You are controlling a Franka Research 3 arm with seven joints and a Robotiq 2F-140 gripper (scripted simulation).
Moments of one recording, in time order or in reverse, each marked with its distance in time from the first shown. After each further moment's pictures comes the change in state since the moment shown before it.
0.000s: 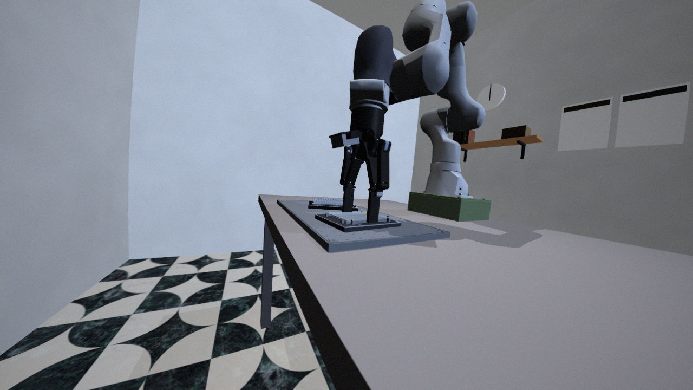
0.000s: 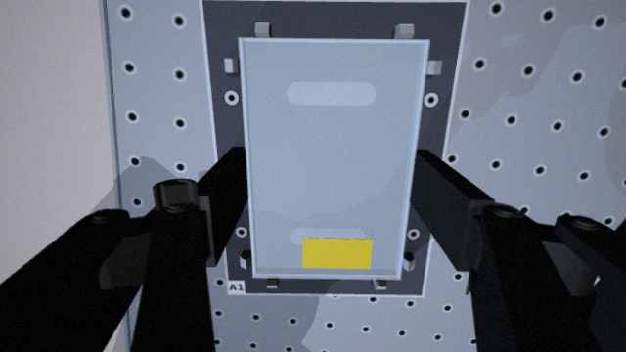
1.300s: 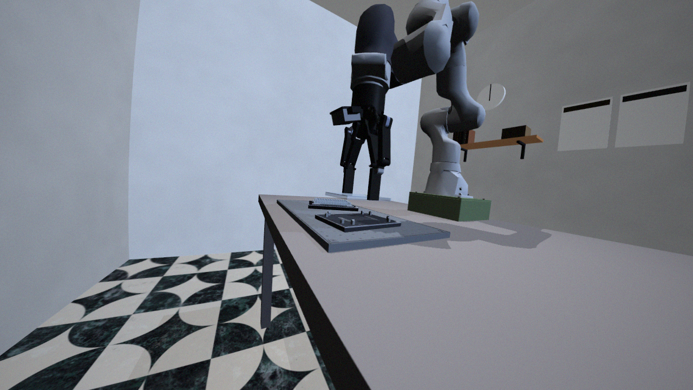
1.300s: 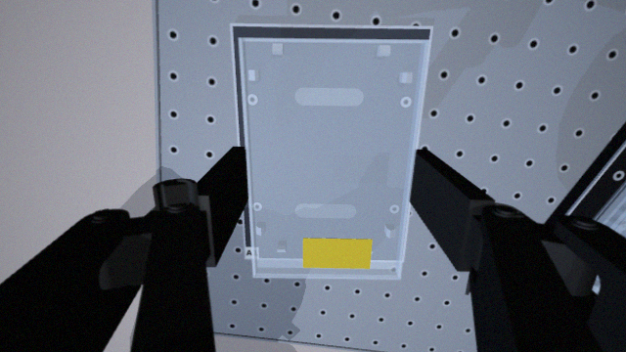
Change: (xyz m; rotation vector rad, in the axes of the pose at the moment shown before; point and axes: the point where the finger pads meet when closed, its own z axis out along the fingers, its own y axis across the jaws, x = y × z) arm 0.005 -0.001 -0.047 0.004 0.013 -0.005
